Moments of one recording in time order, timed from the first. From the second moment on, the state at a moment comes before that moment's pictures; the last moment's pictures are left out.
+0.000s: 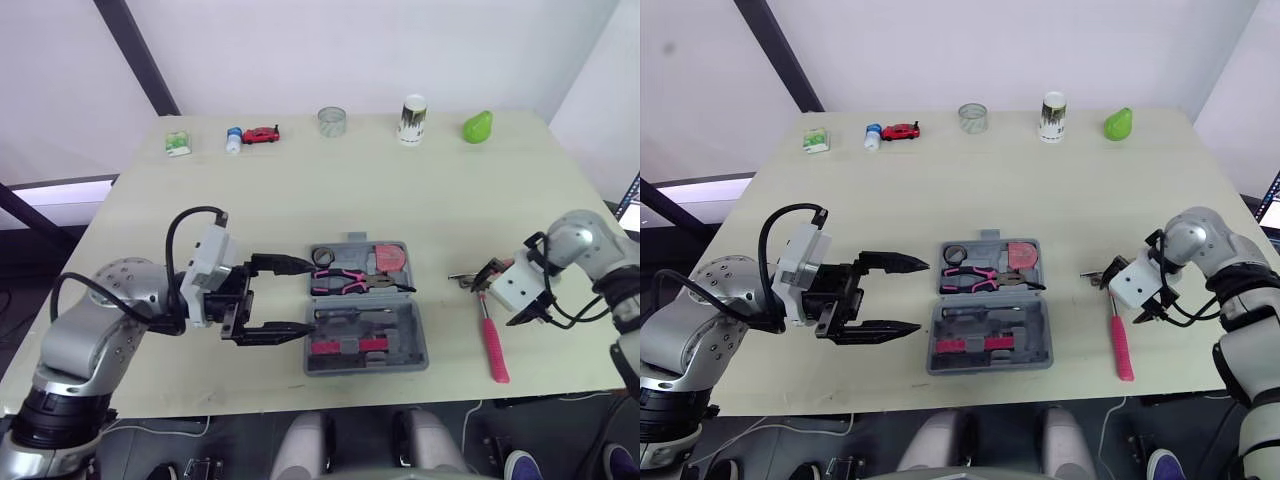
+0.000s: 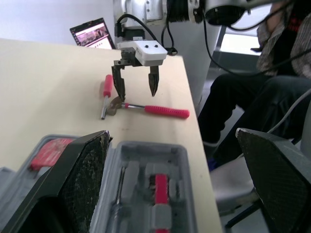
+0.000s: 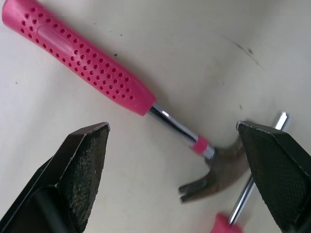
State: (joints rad) left arm -0.19 0.87 0.13 -0.38 -0.71 0.42 -1.31; right arm -0.96 -0.78 0.55 1.02 -0.33 -0.98 1.53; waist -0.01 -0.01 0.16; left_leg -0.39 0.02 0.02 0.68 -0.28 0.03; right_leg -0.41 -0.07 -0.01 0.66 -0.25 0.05
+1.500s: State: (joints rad) left arm -0.16 0.84 0.14 -0.45 -0.74 0.40 -1.24; right arm -0.86 -0.85 0.42 0.89 -0.10 -0.54 1.59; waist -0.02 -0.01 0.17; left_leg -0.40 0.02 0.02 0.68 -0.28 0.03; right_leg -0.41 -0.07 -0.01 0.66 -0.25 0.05
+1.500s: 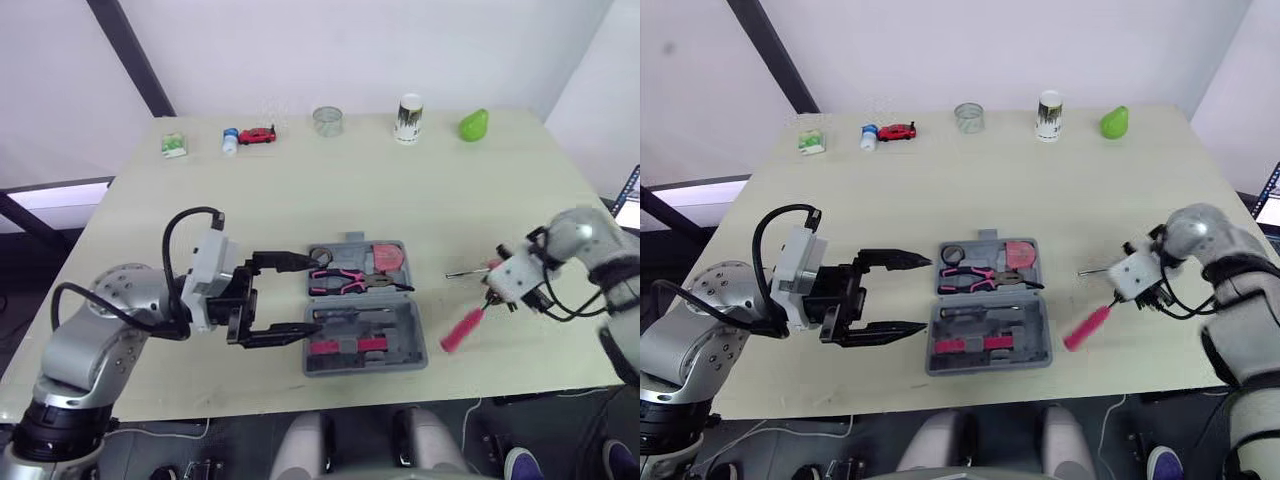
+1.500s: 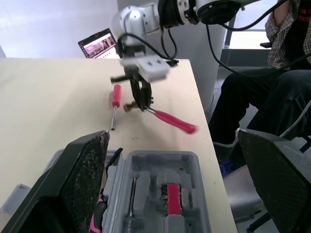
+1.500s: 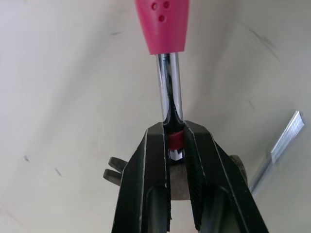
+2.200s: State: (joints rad) left arm -0.27 0.80 0.07 -0.34 -0.72 0.39 -1.32; right arm -0.19 -0.68 -0.22 -0.50 0.15 1.59 0.88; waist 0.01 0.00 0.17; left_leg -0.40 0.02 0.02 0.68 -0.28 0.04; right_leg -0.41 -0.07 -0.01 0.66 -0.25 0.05
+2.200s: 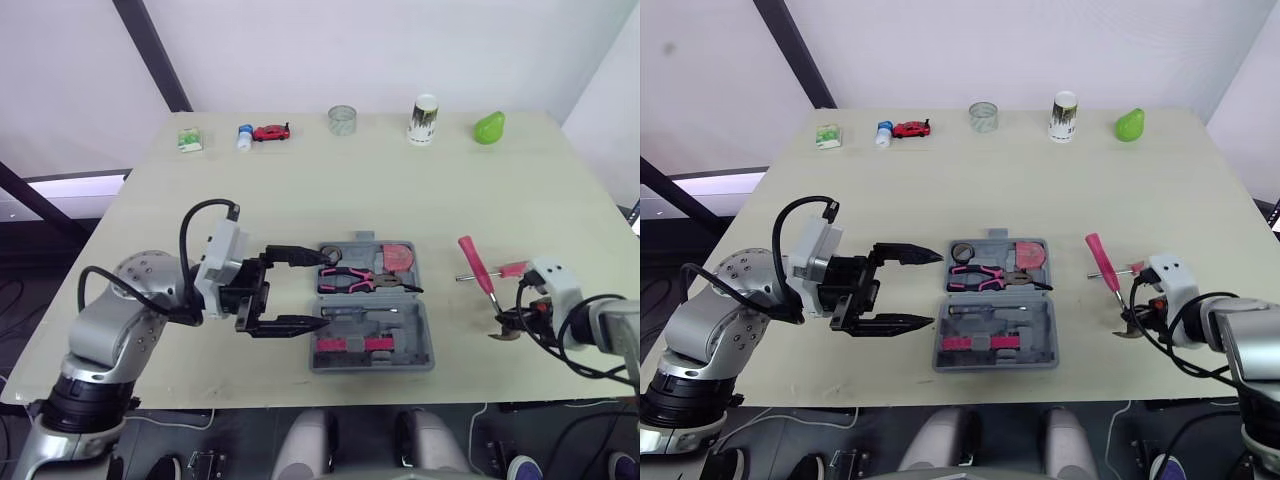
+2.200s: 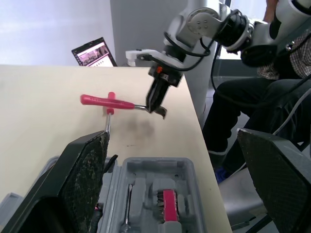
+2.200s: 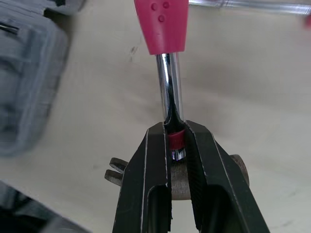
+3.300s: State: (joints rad) left arm -0.27 0.79 0.05 -0.34 -0.71 0.38 -1.33; right arm -0.18 -0.44 -0.11 -0.54 0.35 1.61 0.38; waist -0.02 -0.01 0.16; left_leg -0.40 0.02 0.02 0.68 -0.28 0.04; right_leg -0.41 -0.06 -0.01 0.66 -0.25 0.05
